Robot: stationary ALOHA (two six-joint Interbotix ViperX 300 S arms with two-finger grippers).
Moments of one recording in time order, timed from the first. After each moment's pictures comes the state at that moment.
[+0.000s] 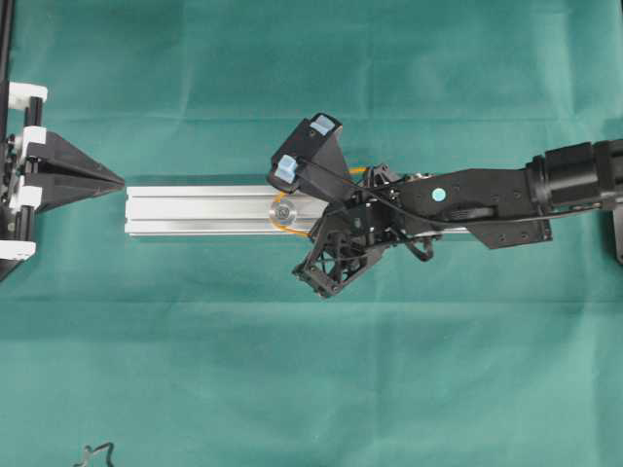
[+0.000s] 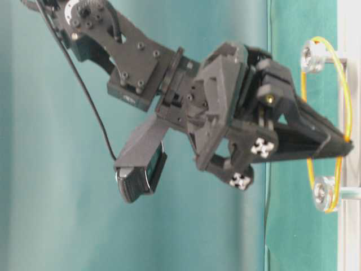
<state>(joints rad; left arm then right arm) 0.00 -0.96 1.07 0.03 0.33 -0.01 0.07 0.21 0.29 -0.11 0.57 0.98</state>
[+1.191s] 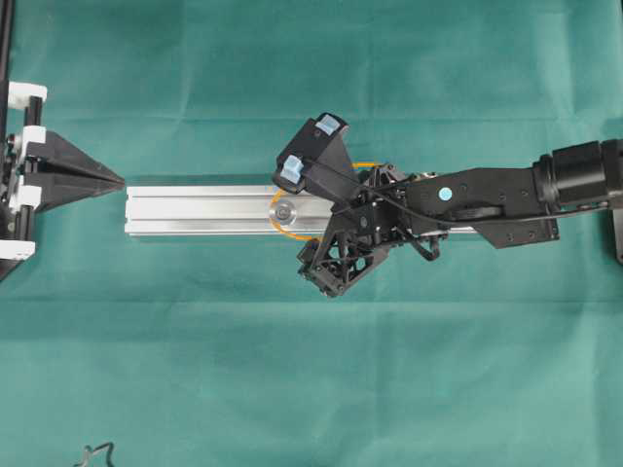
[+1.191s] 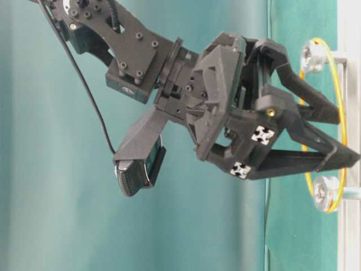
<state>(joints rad) 0.00 -0.97 1.07 0.03 0.33 -0.01 0.07 0.20 0.31 -0.11 0.57 0.97</state>
